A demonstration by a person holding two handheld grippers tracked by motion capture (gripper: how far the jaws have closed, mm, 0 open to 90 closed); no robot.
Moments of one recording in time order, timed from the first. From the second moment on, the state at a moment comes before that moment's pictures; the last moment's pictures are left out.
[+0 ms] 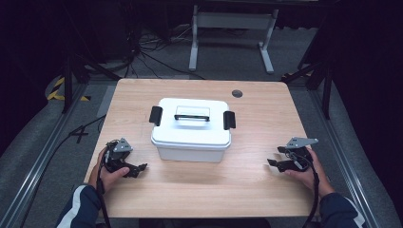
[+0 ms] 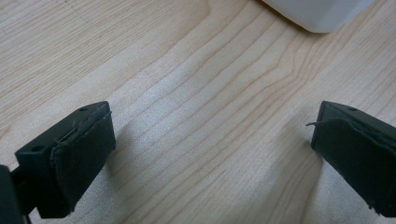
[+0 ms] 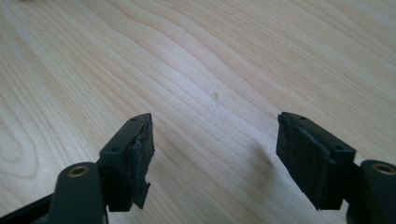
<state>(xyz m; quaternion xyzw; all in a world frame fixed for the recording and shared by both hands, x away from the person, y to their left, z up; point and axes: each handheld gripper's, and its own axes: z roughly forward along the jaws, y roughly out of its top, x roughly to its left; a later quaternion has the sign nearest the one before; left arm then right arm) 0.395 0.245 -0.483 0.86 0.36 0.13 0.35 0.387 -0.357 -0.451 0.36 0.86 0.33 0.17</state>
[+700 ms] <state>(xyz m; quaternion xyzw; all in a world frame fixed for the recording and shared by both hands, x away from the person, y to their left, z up) 0.394 0.245 -0.483 0.86 0.36 0.13 0.35 0.389 -0.345 -0.379 0.28 0.88 0.33 0.20</state>
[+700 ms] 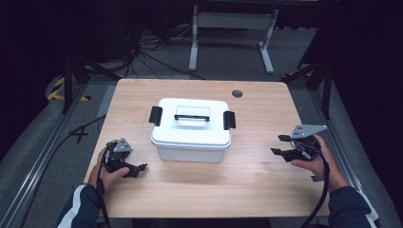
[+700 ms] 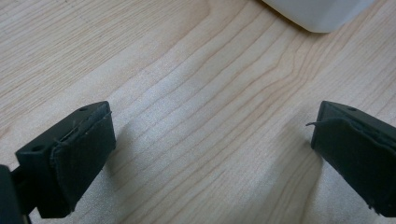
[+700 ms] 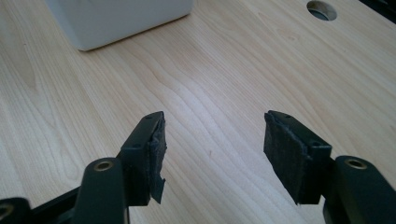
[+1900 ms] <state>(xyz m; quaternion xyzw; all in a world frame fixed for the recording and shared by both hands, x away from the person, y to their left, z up) 0.394 0.245 -0.483 0.86 0.36 0.13 0.35 0.423 -0.276 -0.293 0.19 0.90 0.33 0.21</state>
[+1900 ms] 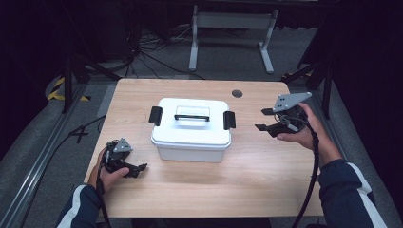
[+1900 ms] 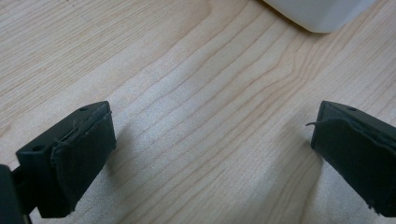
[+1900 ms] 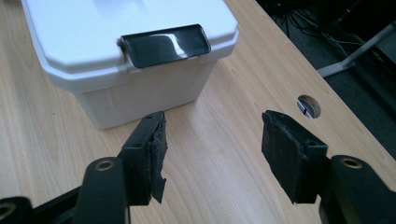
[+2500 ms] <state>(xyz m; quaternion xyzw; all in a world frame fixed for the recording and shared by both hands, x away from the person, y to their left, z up) 0.394 0.245 -0.483 0.86 0.36 0.13 0.35 0.433 -0.232 -0.280 0.15 0.91 0.33 0.21</state>
